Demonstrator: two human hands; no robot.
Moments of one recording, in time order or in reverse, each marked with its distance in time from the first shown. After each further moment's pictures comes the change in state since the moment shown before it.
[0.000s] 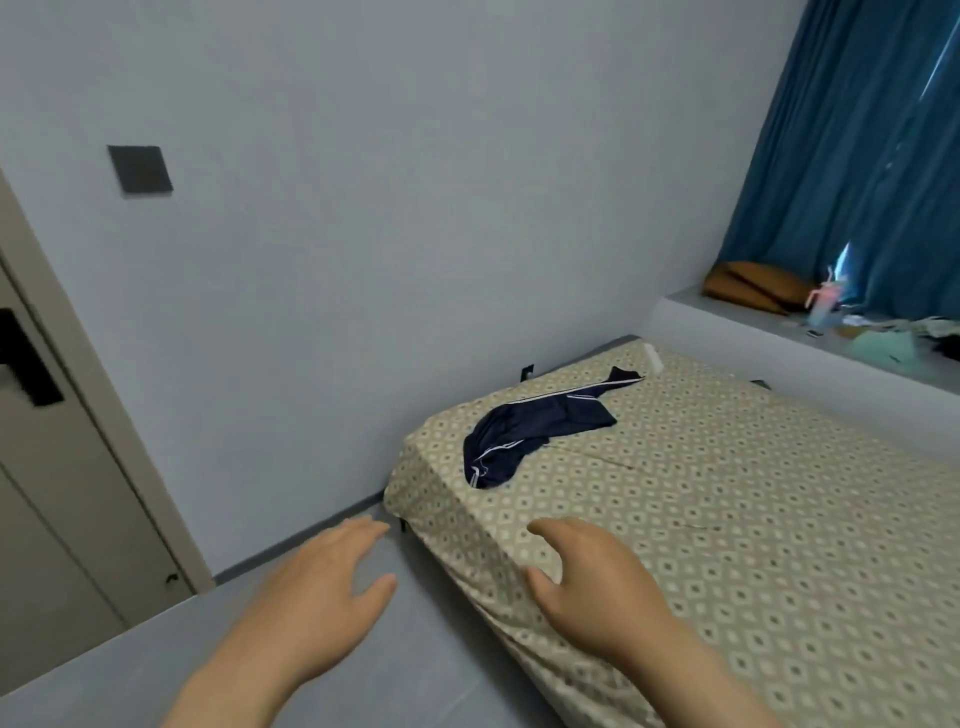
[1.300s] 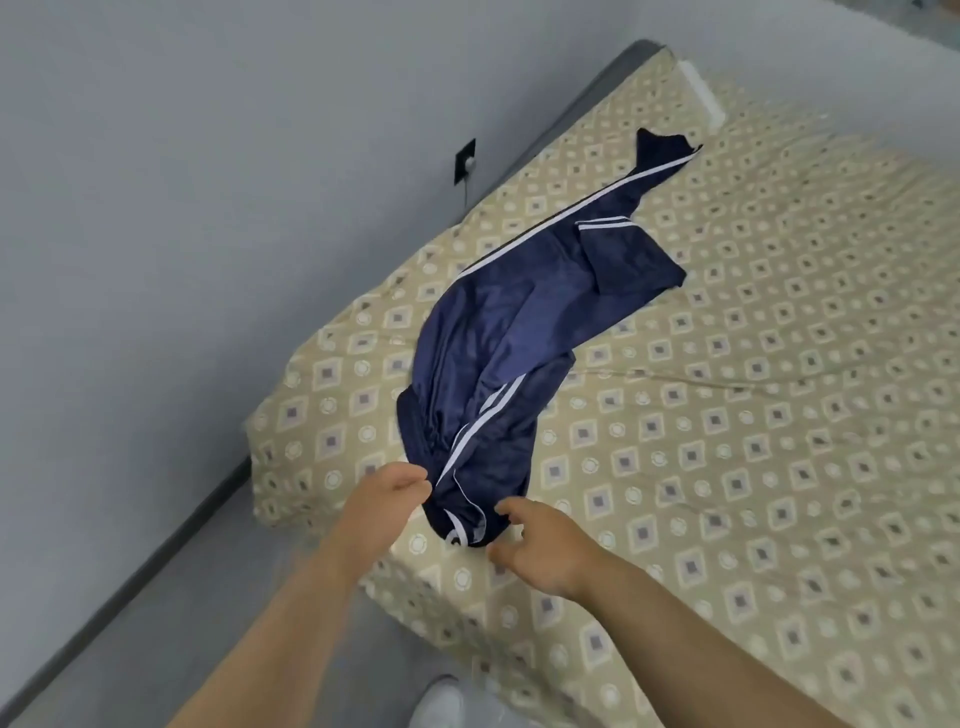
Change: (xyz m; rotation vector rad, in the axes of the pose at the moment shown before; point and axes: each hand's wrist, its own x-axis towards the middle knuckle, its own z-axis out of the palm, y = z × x) left_hand 0.766 -0.168 0.444 -0.705 -0.674 -0.467; right_hand 0.640 0.284 0.400 0.580 -0.585 0.669
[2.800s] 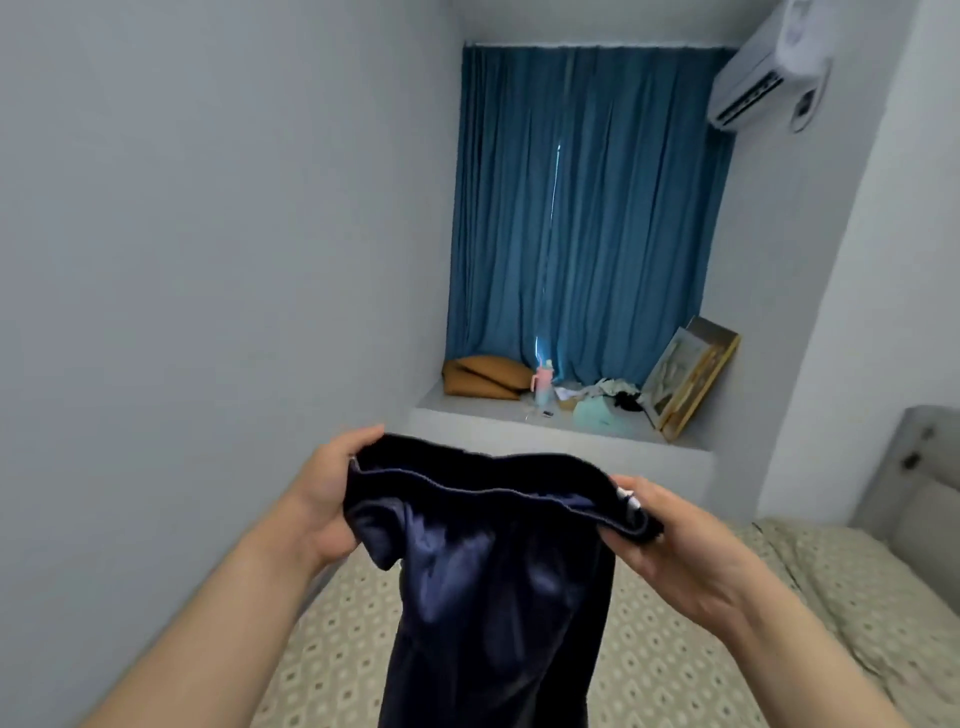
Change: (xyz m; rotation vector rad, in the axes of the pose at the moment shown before) left_hand -0.413 0.488 0.032 -0.546 -0.507 0.647; right_hand -0.522 -0.042 -0.356 1.357 0.732 -0.638
